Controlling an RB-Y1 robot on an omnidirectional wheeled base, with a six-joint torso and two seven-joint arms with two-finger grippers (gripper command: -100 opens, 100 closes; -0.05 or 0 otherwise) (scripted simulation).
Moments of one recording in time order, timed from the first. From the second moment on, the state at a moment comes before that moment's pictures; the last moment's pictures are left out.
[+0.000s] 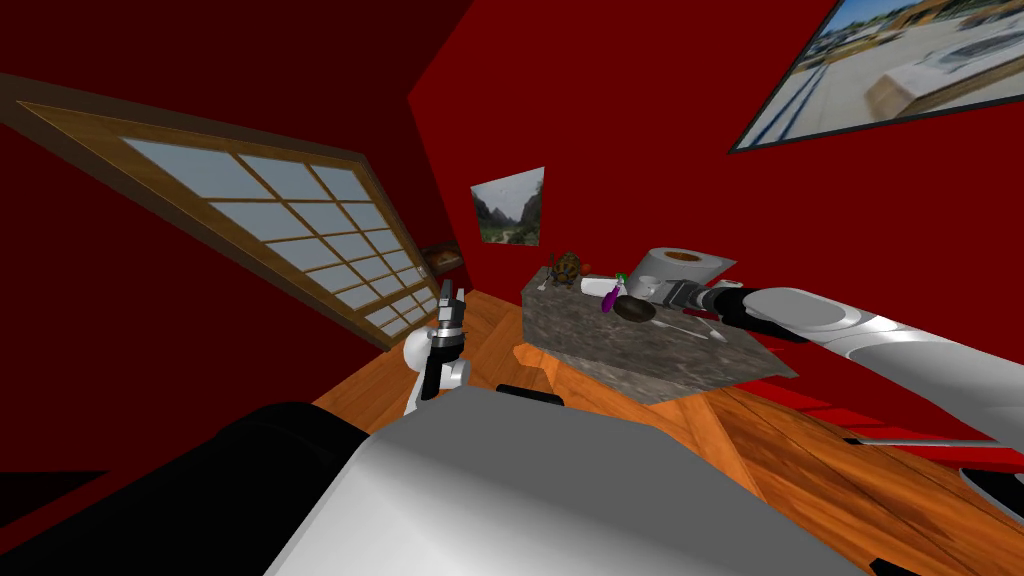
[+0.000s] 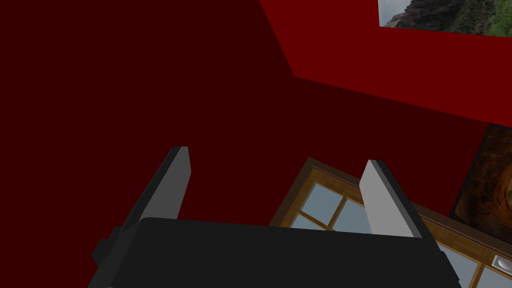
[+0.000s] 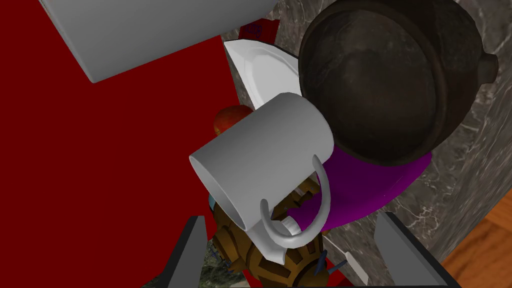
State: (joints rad) left arm 0.50 -0.02 0.00 -2.29 -0.01 -0.42 -0.09; right arm -0.48 -1.27 0.36 -1.03 1.46 -0.52 0.08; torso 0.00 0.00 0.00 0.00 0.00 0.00
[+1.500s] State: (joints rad) left arm 0.50 -0.02 0.00 -2.29 -0.01 -0.42 -0.09; right arm -0.08 -1.45 0.13 -0.88 1.03 -0.57 0.36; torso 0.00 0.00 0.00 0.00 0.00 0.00
